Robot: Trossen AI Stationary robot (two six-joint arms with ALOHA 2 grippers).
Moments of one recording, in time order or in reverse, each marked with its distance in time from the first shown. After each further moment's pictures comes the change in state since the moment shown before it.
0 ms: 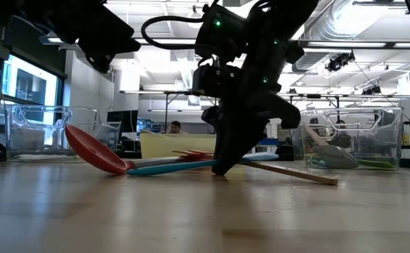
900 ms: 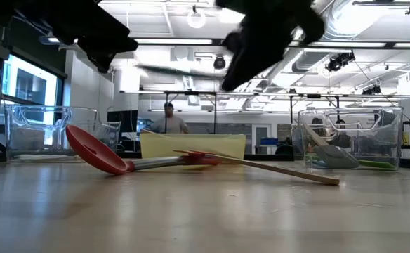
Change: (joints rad) left arm 0.000 -0.001 0.000 -0.011 0.035 0.081; right arm 0.159 -0.304 -0.004 -0.041 0.179 0.144
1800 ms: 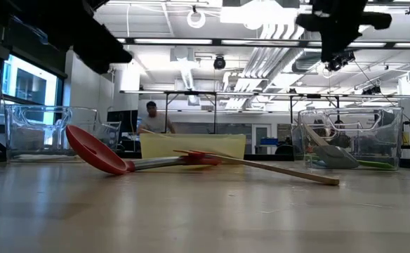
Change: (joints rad) left arm 0.000 -0.002 0.014 -0.102 -0.002 0.013; right arm -0.218 -0.482 -0.004 -1.028 0.684 1.376
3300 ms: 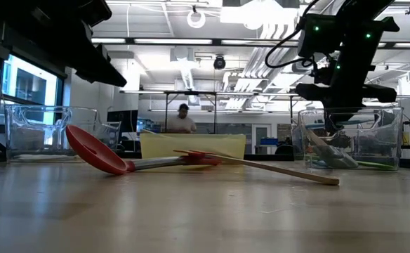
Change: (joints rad) left arm 0.000 0.000 0.001 -0.148 -0.116 -0.029; right arm -0.179 0.002 -0.518 0.624 -0.300 -0.037
